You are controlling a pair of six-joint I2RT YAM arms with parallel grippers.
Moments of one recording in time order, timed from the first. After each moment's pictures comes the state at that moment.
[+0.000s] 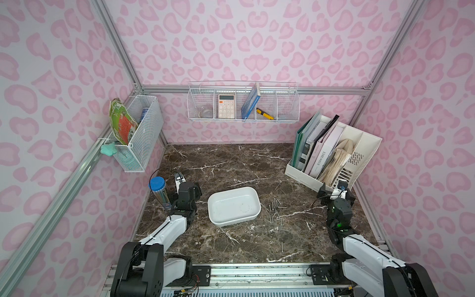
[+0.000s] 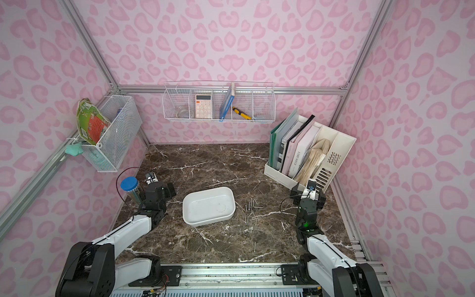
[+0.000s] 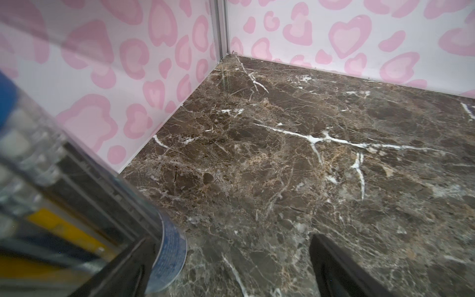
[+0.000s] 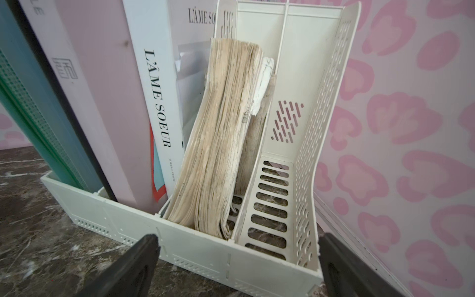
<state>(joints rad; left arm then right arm) -0.07 1.23 0.46 0.26 -0.51 -0.21 0.17 1.03 0.16 0.73 0.50 0.03</state>
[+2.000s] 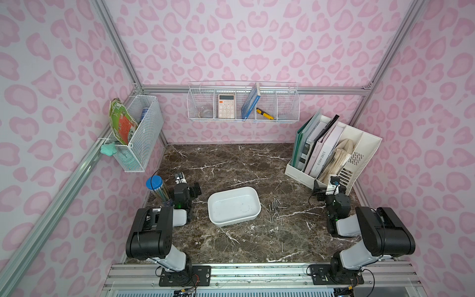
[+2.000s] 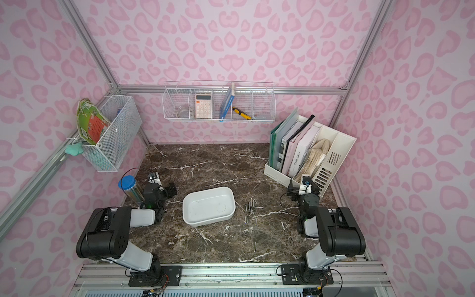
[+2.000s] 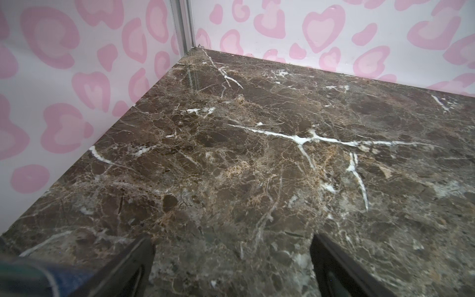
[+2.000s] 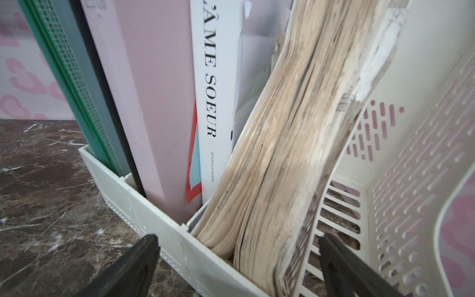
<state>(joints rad) 0.08 1.57 0.42 0.74 -0.20 -0.11 0.00 1.57 0.20 1.26 0.05 -0.05</state>
